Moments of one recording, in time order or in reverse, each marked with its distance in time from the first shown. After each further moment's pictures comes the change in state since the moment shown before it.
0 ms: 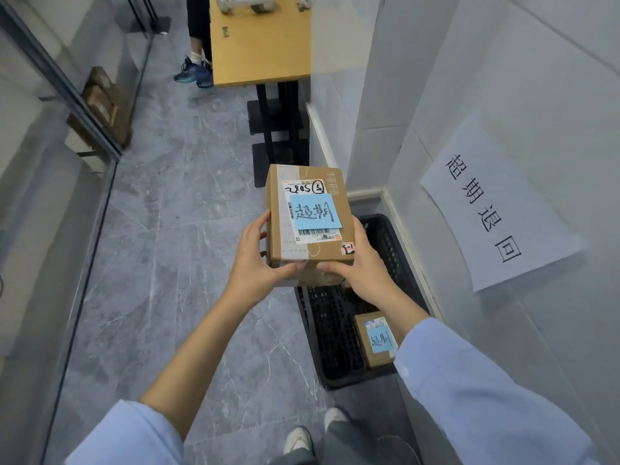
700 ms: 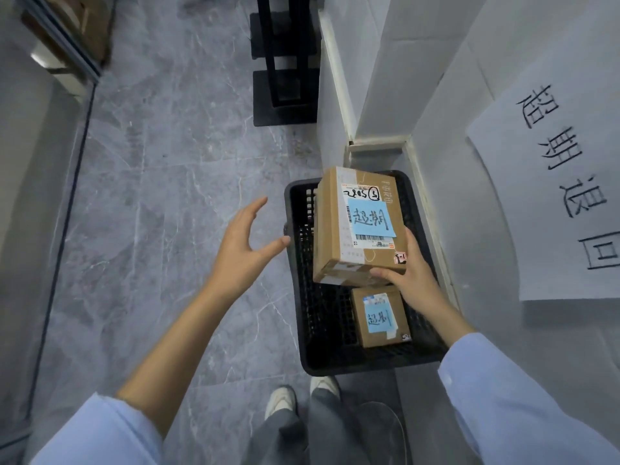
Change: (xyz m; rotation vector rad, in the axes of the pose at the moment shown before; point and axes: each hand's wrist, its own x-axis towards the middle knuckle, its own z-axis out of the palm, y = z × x) left_hand 0.030 -0.087 0.066 0.082 -0.007 -0.214; right_hand 0.052 0.196 -0.047 0.001 -0.044 0.214
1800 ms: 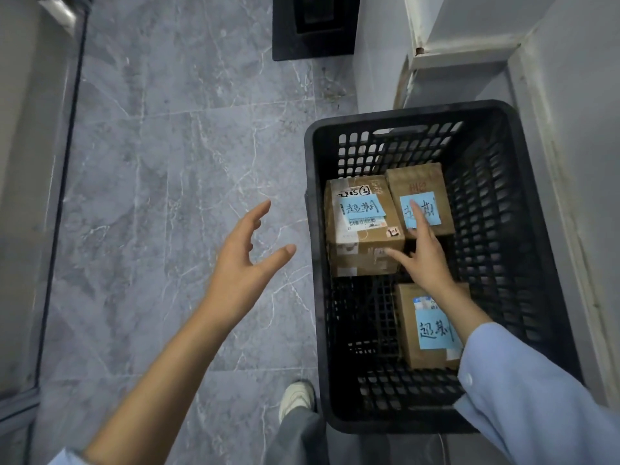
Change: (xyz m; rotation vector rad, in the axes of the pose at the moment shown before) left_hand 0.039 -0.140 0.063 -0.031 0.020 -0.202; right_hand 0.171 0.185 0.097 -0.229 -0.007 -0.035
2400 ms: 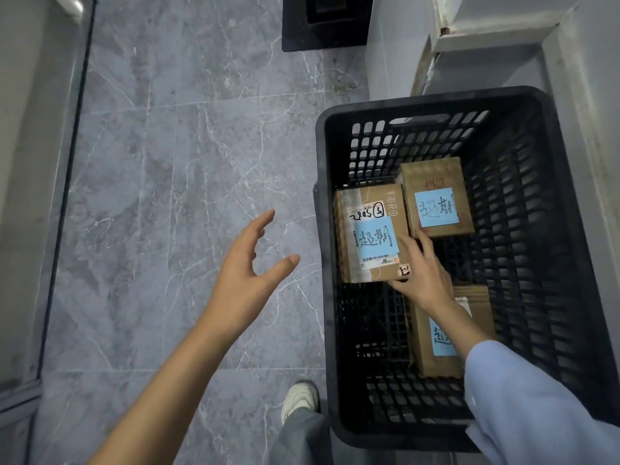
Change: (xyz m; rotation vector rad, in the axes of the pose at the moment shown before) left_hand -0.003 -0.030 0.006 0.026 -0.004 -0.026; right_hand -0.002 0.039 0.039 -0.509 -0.086 0.008
